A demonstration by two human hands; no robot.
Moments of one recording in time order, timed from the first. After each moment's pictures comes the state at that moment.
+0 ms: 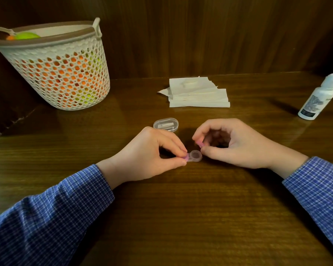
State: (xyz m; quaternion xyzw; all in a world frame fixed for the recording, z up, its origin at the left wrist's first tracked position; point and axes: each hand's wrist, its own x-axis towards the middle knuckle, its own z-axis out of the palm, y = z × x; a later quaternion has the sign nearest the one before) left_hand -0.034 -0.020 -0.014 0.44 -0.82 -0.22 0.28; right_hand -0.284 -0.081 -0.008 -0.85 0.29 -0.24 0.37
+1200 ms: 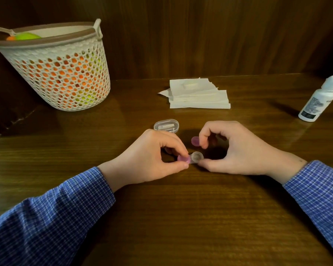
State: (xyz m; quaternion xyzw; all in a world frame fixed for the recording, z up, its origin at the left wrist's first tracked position) left_hand -0.035 -0.021 -0.017 0.43 -0.82 -0.23 0.29; right_hand -0.279 -0.071 -0.003 -0.88 0.30 -0.24 0.27
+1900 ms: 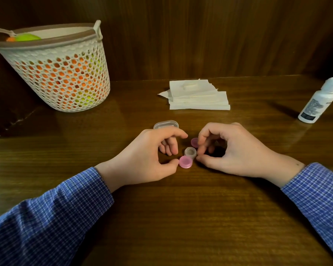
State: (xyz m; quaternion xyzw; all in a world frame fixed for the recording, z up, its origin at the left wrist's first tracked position) left_hand -0.031 -0.020 -0.016 0.46 -0.81 -0.21 0.30; right_hand -0.276 -0.073 -0.010 -0.88 0.30 -0.26 0.27
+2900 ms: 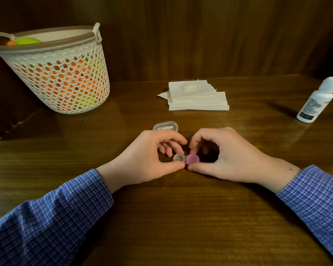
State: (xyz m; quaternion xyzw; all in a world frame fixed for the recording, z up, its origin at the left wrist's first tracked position) left_hand -0.034 -0.022 -0.017 0.48 -0.78 -0.26 0.31; right_hand -0.267 -0.062 -0.008 -0.89 0.32 -0.22 0.24
